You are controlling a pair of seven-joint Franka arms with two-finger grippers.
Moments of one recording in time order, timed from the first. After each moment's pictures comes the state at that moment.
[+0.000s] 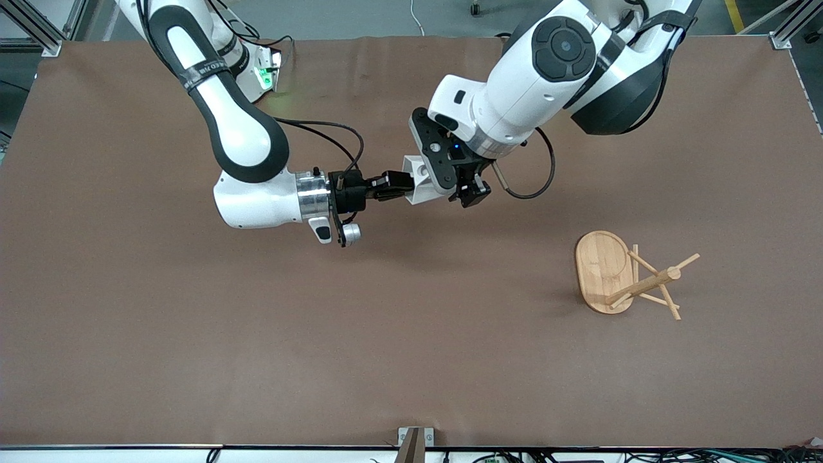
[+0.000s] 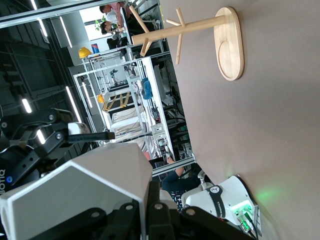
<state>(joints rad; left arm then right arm) -0.30 0.37 -0.43 -1.36 -0.14 1.82 0.51 0.30 0.42 0.26 -1.73 1.52 2.00 -0.30</state>
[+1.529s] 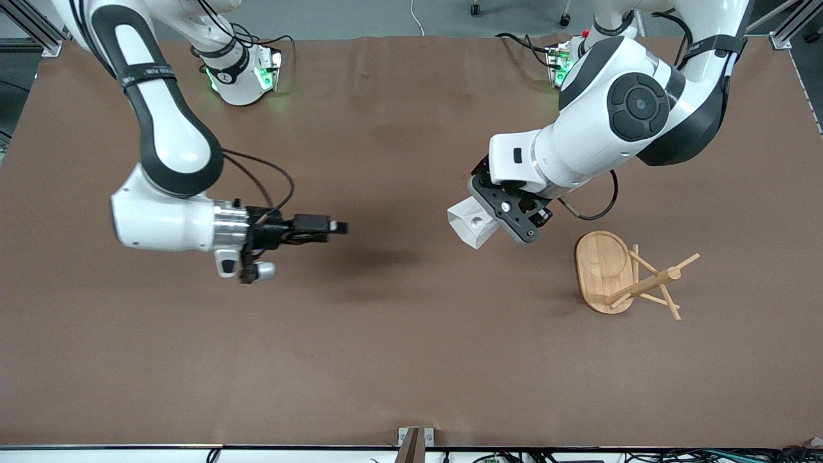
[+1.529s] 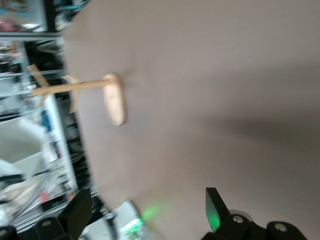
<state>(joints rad) -0.15 0.38 -0.42 -1.38 -0.13 1.77 0.14 0.05 0.36 0.22 -1.71 0.83 2.01 -0.09</state>
